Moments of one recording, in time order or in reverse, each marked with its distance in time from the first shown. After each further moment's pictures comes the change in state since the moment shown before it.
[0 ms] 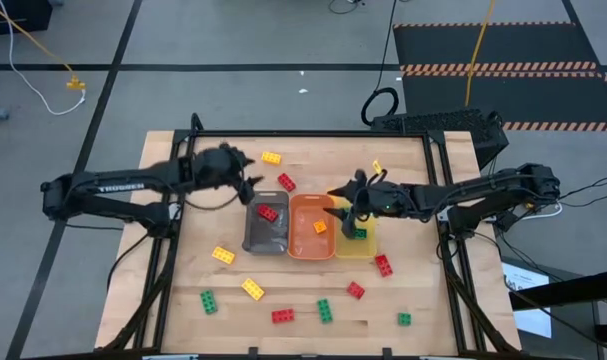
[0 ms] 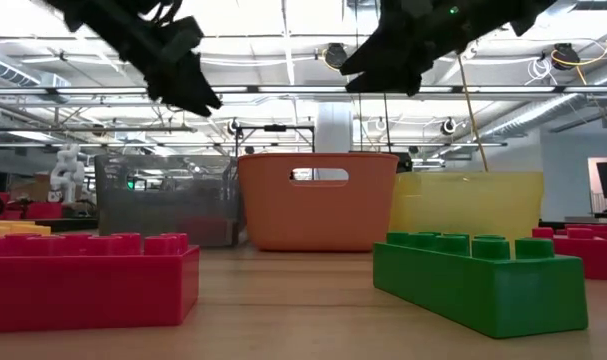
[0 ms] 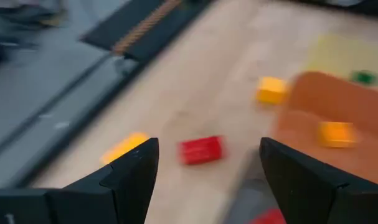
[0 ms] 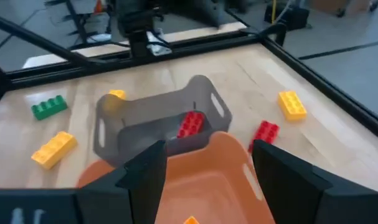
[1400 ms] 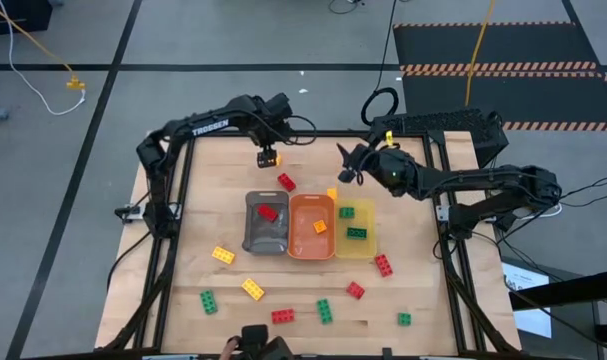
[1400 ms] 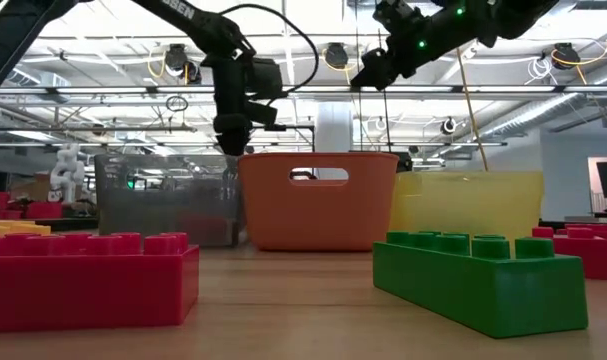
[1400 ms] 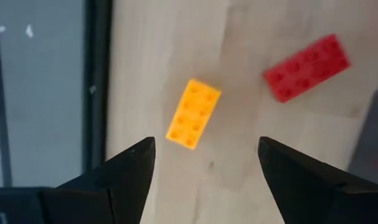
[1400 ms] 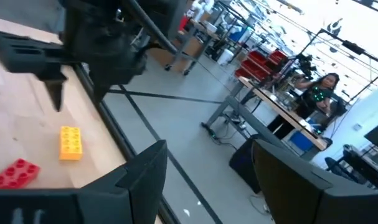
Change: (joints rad) left arm 0.339 0.885 0.905 -0.767 0.195 0.589; right arm -0.254 -0.002 0.001 0.272 0.397 -0.683
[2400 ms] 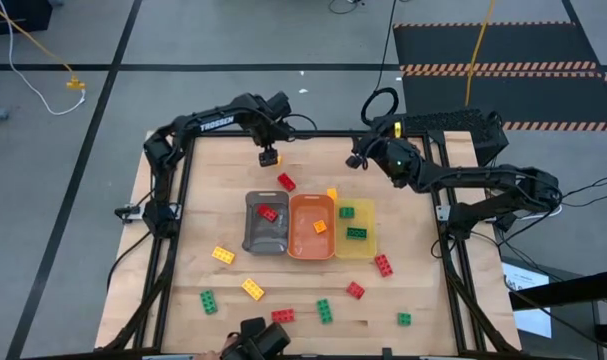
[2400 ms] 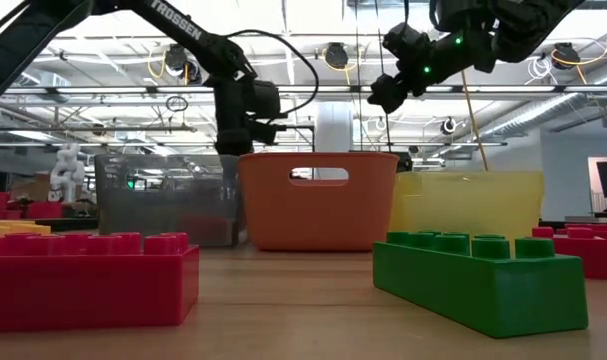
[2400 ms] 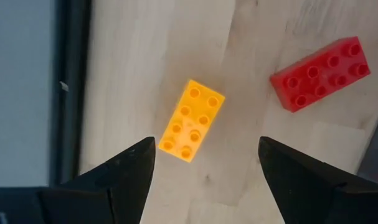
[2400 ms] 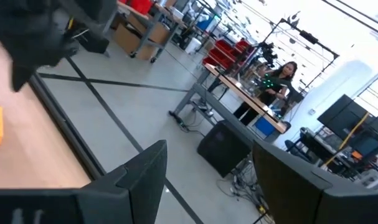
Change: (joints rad) left arm 0.059 0.079 0.000 0.016 0.090 -0.017; right arm -0.160 0.000 -0.096 0.155 -0.002 -0.080
